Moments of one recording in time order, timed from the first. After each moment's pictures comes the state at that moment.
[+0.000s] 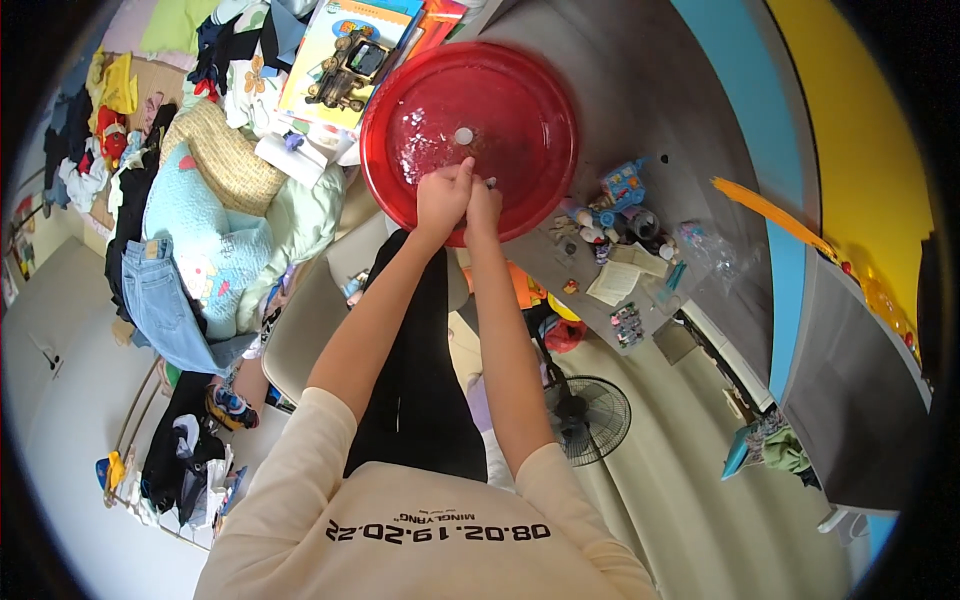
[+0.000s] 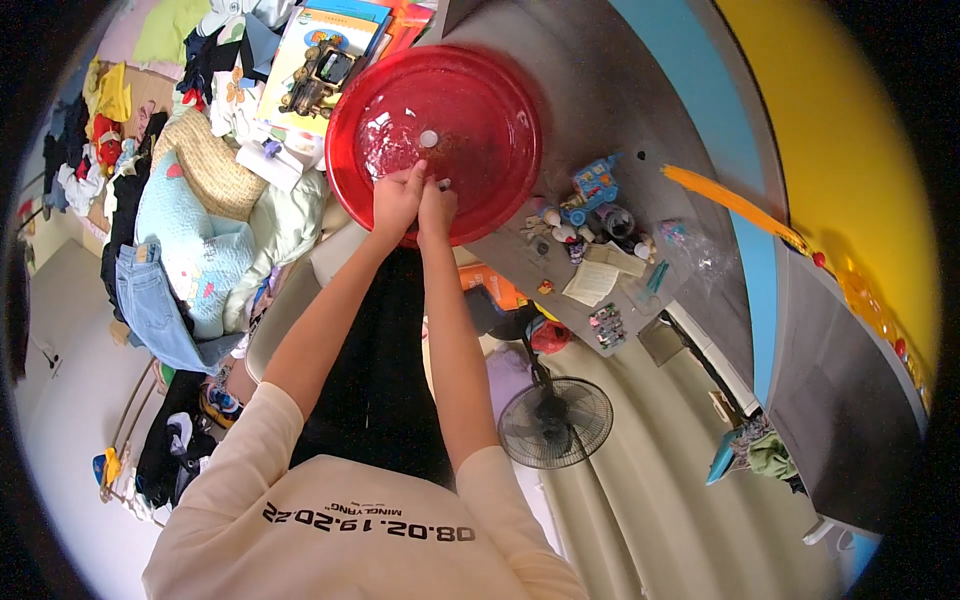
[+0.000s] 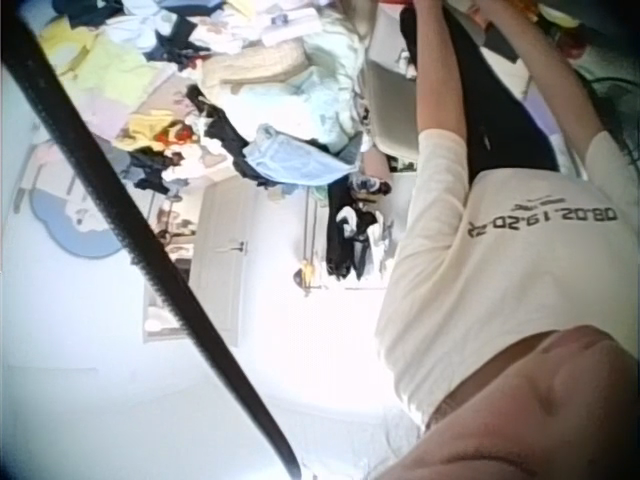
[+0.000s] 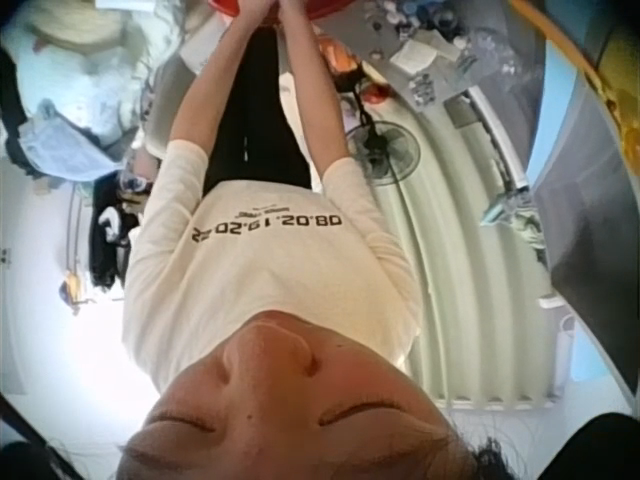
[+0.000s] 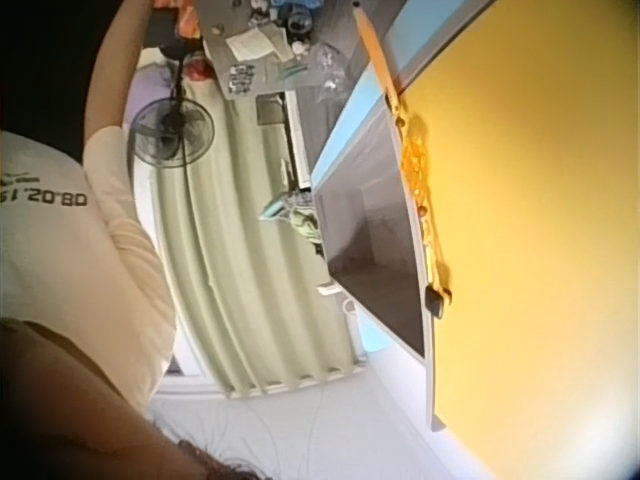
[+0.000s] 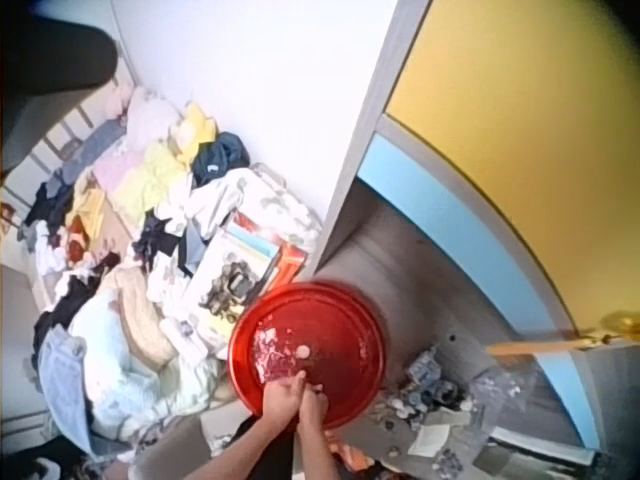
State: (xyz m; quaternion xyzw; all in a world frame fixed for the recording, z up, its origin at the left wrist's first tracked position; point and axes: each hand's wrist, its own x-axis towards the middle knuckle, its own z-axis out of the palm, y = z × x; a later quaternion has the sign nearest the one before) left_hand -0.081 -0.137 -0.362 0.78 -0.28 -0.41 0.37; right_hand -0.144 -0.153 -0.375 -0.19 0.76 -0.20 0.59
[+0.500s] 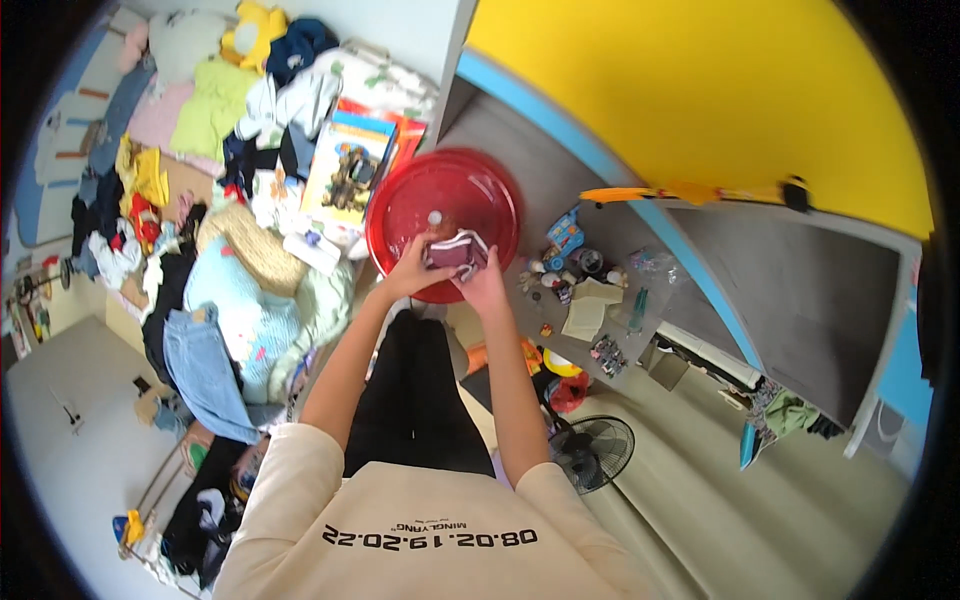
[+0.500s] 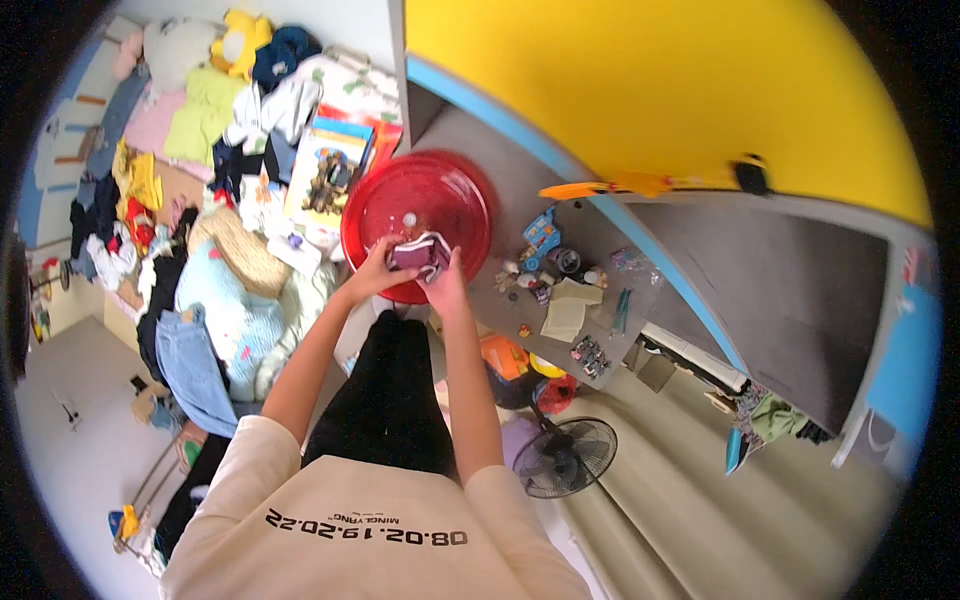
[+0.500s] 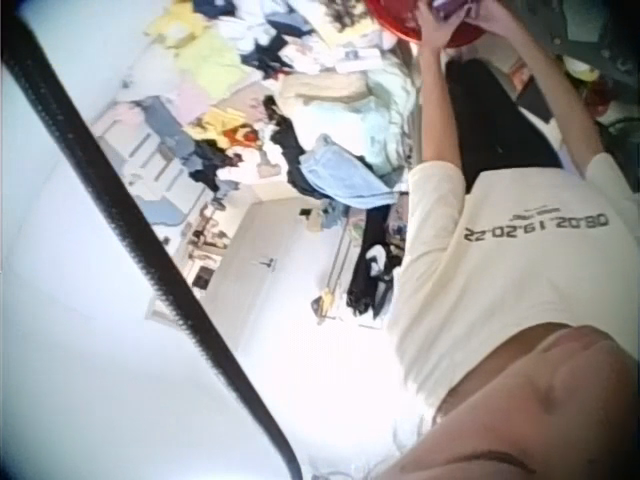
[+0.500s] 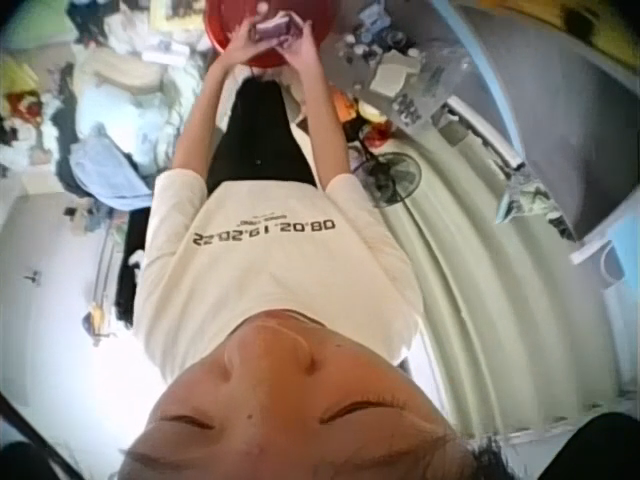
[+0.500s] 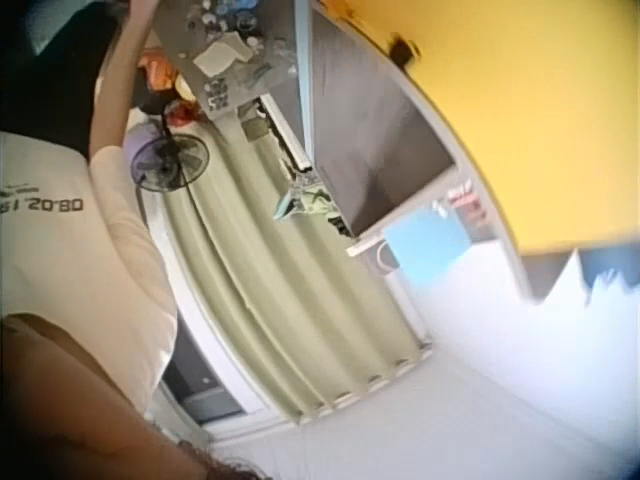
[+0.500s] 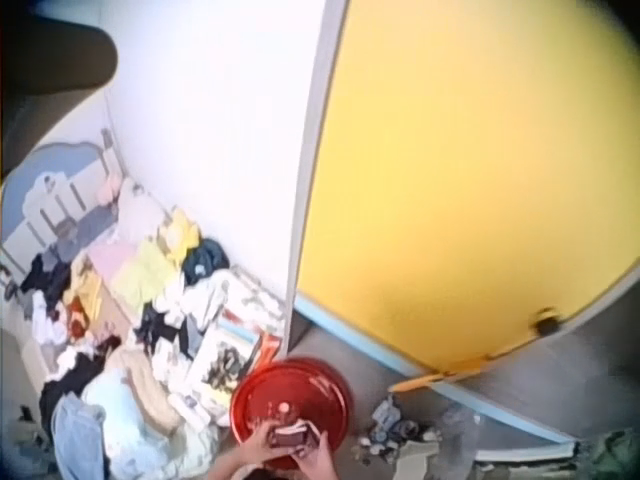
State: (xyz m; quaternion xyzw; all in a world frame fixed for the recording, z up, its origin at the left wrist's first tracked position) left_hand -0.038 -0.120 -0.277 0.59 -0.50 -0.51 0.37; right_hand -0.200 -0.151 -0.267 0.03 0.38 -0.38 0.84
